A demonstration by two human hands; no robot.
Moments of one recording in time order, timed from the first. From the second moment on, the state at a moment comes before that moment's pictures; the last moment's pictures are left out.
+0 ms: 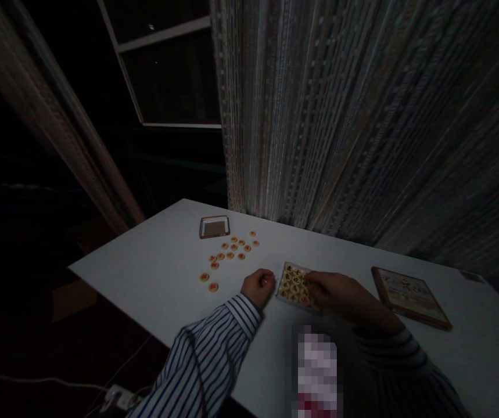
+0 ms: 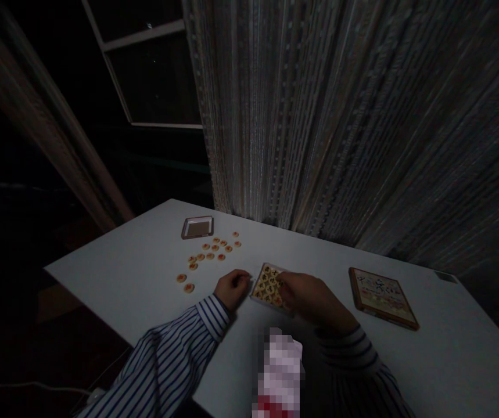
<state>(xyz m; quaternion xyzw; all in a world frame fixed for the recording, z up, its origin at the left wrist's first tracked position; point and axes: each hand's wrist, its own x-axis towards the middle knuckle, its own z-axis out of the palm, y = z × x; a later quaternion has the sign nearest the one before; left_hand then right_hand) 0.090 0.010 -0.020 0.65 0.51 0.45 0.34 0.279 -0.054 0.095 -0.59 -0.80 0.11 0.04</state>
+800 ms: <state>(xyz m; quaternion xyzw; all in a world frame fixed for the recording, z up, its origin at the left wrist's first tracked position) 0.091 0.011 -0.020 0.64 0.52 0.43 0.36 0.273 -0.042 0.081 -0.59 -0.80 0.07 0.10</state>
